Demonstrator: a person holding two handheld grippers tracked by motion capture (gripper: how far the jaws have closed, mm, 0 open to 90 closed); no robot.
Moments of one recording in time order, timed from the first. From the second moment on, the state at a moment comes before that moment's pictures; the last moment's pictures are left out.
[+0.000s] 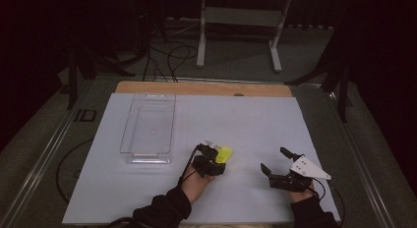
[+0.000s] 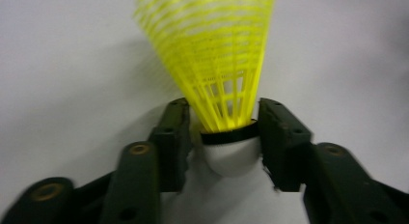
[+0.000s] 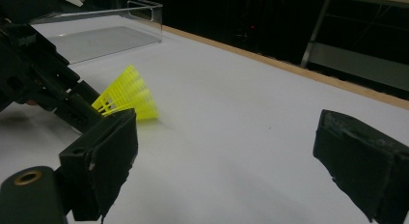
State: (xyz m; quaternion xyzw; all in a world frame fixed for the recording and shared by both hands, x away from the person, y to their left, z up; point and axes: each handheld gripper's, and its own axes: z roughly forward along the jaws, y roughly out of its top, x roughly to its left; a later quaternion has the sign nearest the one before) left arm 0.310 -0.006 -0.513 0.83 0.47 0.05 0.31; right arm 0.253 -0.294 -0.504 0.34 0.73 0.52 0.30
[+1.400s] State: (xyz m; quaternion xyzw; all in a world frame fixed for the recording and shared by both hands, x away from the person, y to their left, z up) left arm 0.313 0.021 -0.458 0.86 0.38 0.07 0.33; right arm 0.254 -0.294 -0.505 0.34 0.73 0.51 0.30
